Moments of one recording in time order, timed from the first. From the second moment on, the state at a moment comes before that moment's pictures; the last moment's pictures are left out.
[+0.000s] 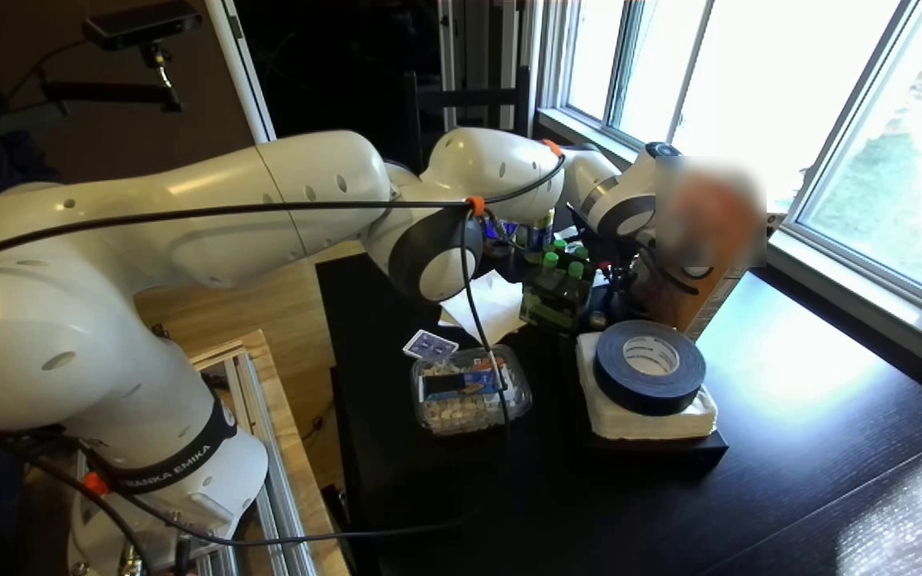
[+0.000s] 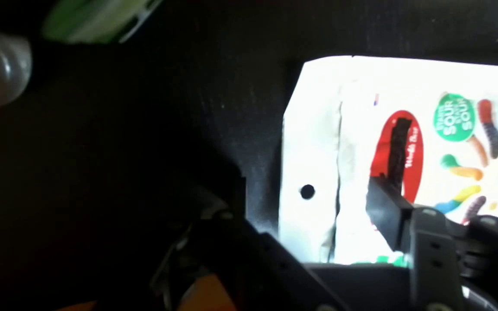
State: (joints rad) arm 0.00 1.49 0.08 -0.52 0.17 2.15 0.32
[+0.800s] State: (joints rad) arm 0.01 1.49 0.08 -0.54 0.17 2.16 0.31
